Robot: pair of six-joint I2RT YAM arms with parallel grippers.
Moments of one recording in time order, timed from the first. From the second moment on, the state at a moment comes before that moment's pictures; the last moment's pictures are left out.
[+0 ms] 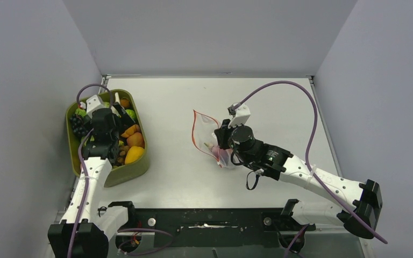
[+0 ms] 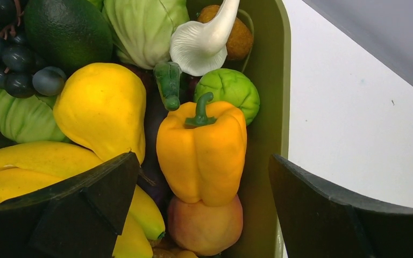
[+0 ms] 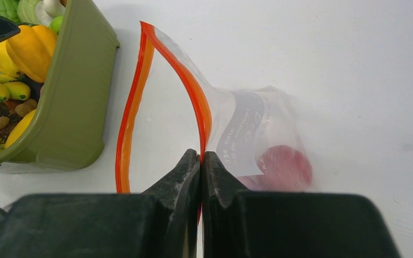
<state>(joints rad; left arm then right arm) 0.01 0.99 0.82 -0.31 -0.32 -0.49 0.98 1.14 0.96 -0.19 0.48 0.46</state>
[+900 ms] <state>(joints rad) 0.10 1.03 0.66 -0.06 -0.09 -0.61 0.98 1.12 0.91 -0.17 0.44 0.48</state>
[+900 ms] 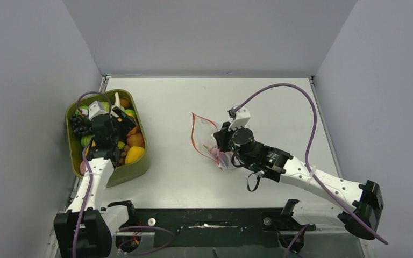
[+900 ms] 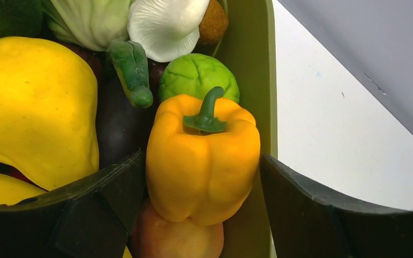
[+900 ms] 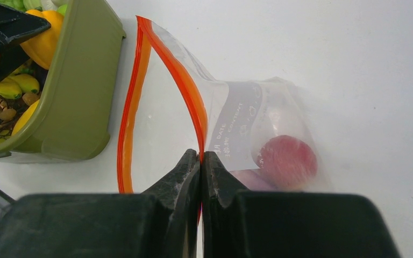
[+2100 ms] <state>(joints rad) 0.09 0.96 0.77 -0.27 -0.03 -0.48 0.97 1.12 0.90 -0.16 0.42 0.49</state>
